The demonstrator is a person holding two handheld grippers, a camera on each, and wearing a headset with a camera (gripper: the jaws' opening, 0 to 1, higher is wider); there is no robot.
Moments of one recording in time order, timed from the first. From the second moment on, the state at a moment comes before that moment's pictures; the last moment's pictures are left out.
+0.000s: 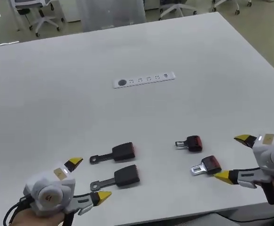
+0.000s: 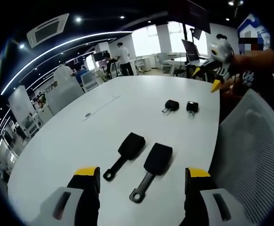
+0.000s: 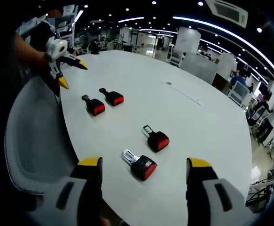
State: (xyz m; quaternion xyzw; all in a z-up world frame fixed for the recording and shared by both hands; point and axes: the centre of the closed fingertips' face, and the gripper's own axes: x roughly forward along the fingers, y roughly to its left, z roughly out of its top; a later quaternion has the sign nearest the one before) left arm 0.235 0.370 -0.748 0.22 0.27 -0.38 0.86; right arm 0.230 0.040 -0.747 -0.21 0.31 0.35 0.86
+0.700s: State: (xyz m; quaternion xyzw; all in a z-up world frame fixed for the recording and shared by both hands) left arm 0.252 0.340 -0.780 0.31 0.30 -0.42 0.80; right arm 0.235 0.052 -0.771 -0.32 0.33 0.44 0.77
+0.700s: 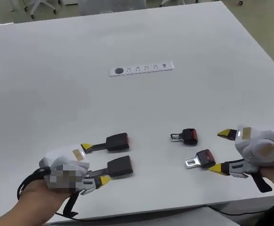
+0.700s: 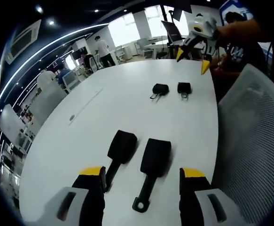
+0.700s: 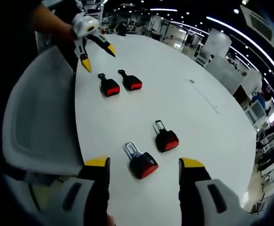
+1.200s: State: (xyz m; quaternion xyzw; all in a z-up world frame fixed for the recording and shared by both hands) left arm 0.263 0.320 -0.815 0.33 0.33 -0.48 0.74; right arm 0.246 0.060 -0.810 -0.43 0.35 0.52 0.65
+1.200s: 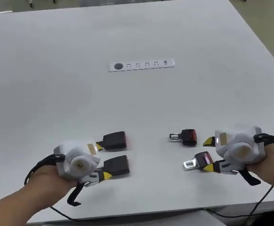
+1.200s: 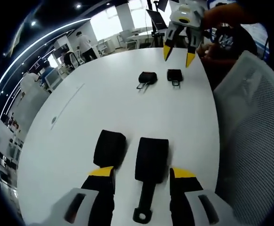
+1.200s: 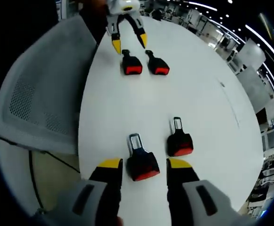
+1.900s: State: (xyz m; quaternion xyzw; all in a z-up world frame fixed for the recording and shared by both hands) left arm 0.258 0.307 -0.847 0.39 0.36 -0.54 0.65; right arm 0.245 0.055 -0.858 -0.43 0.40 0.56 0.58
